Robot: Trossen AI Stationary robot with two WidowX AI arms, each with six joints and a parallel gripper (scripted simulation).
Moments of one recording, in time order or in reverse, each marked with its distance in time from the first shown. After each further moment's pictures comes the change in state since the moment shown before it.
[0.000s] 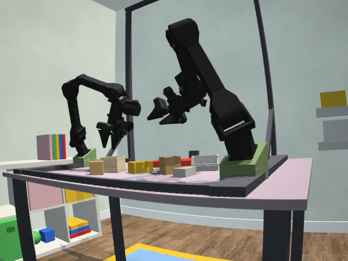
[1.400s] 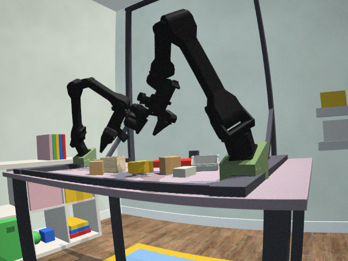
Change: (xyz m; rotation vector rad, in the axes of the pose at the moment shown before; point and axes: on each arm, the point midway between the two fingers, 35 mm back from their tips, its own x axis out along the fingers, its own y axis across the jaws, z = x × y) left arm 0.020 0.073 -0.044 0.054 0.551 -0.201; right arm 0.024 0.039 -0.047 -0.533 0.223 -0.195
